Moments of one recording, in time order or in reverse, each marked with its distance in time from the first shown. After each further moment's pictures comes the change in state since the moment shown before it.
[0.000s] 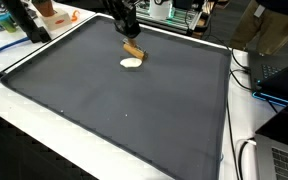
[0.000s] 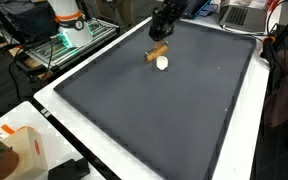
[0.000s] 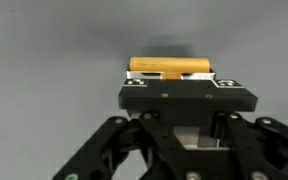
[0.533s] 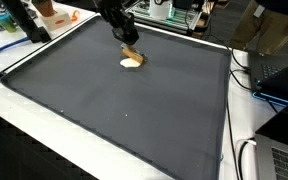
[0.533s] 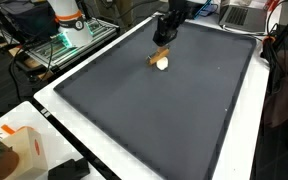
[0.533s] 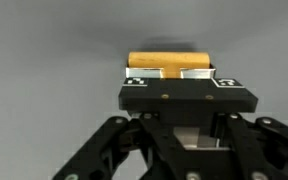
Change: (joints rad) arm 0.001 0.063 0.000 0.051 -0.005 0.019 -0.042
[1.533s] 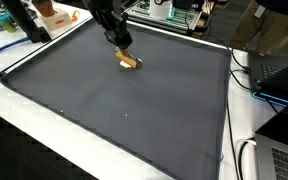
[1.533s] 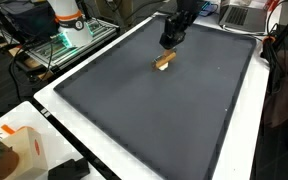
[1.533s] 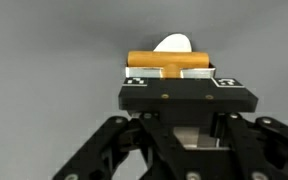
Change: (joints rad) arm 0.002 0.059 -0.014 0.100 -0.012 0.001 0.025
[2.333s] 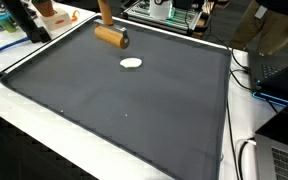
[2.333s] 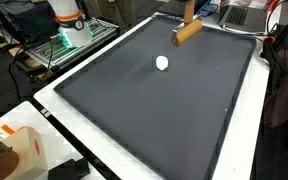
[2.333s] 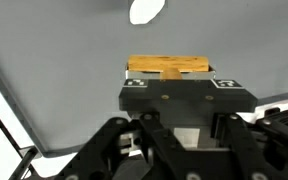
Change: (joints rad) arm 0.000 -0.328 -0.001 -0.111 -0.001 0.144 -0.008
